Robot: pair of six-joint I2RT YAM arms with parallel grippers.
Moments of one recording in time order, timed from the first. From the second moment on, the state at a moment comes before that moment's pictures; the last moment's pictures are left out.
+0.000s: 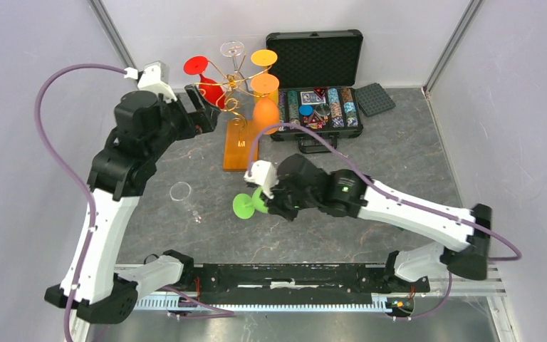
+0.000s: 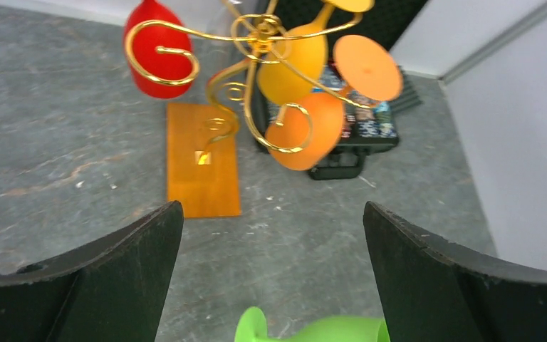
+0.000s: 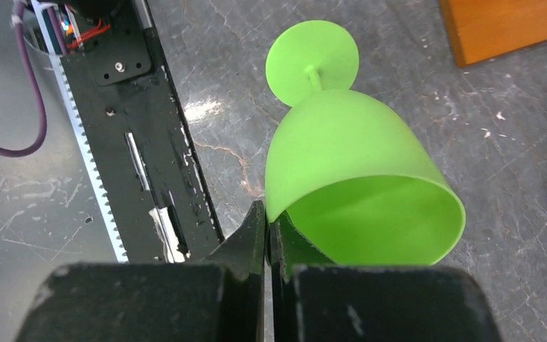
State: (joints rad) left arm -0.37 1.06 1.61 -0.82 -0.08 -0.43; right arm 1.13 1.31 1.30 -0.66 -0.10 -0.05
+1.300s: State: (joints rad) left arm -0.34 1.16 1.67 -0.78 -0.43 -0.36; right arm 1.28 2.01 1.92 -1.09 0.11 -0.12
